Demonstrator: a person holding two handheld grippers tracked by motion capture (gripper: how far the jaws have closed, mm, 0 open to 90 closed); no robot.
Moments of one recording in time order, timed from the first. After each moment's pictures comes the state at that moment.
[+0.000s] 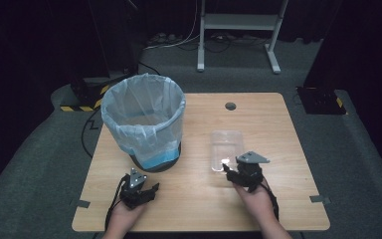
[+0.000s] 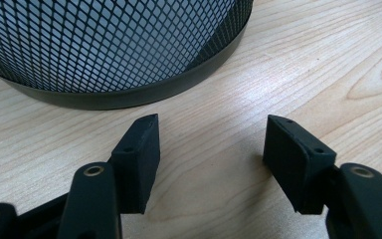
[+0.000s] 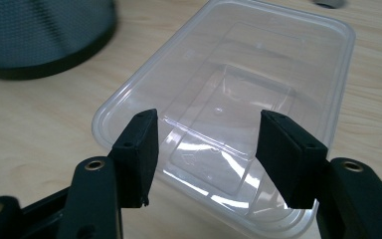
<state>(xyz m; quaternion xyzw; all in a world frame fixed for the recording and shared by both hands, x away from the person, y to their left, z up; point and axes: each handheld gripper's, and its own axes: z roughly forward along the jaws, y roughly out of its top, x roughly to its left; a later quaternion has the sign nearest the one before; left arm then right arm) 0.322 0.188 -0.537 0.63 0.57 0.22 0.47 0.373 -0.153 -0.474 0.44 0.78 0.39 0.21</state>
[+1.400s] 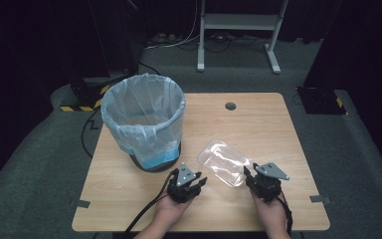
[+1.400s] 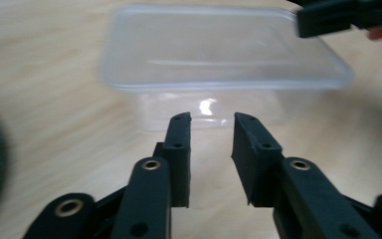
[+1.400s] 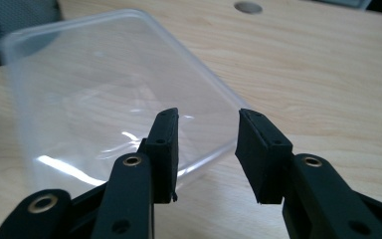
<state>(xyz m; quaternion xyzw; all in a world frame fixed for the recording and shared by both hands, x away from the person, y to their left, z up) 0.330 0.056 -0.494 0.63 0.48 0.15 0.59 0.343 -0.198 -0.481 0.49 0.73 0.38 0.30</state>
